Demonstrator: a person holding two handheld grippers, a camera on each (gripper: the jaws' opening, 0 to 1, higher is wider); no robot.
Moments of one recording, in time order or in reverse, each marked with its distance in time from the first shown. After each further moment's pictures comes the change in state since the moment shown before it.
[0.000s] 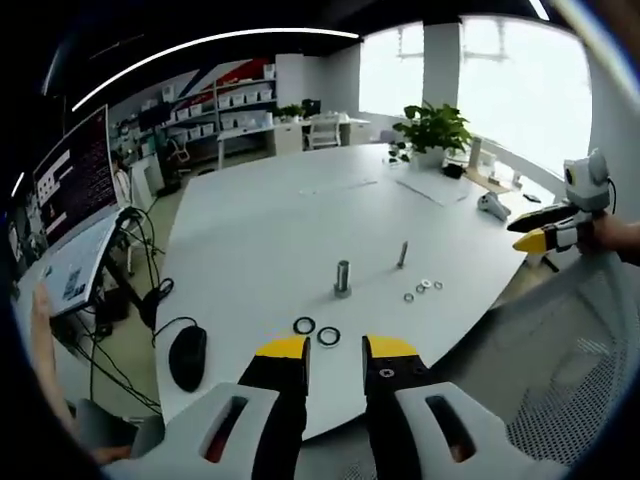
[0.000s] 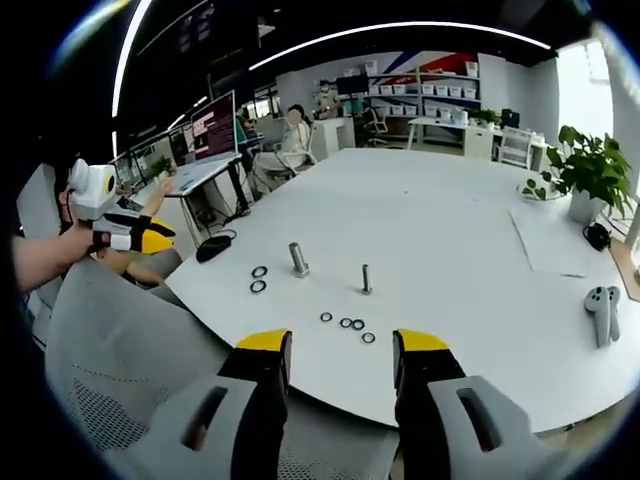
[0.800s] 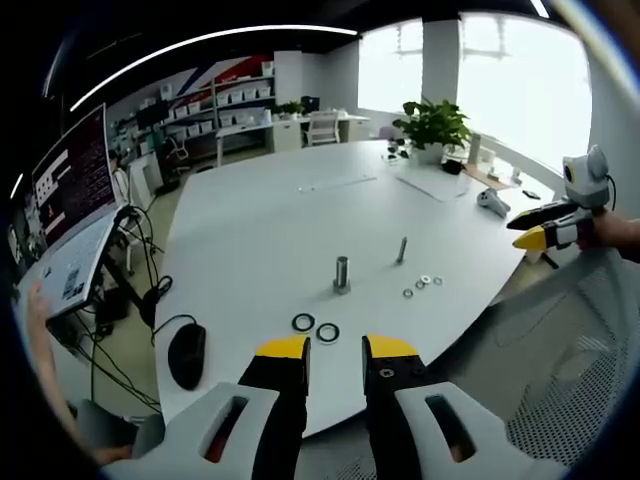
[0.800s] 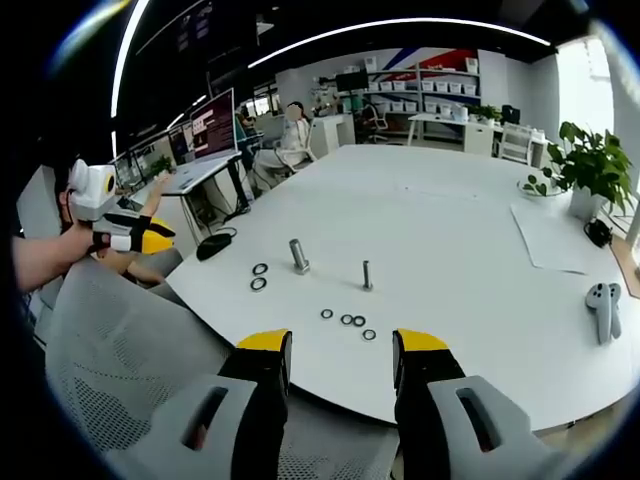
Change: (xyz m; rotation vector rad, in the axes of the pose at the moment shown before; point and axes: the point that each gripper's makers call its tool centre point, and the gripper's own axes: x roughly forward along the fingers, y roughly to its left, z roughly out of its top) left arm 0.002 -0.001 -0.005 0.008 0.018 -0.009; right arm 0.000 0.000 -0.003 0.006 0.014 0.003
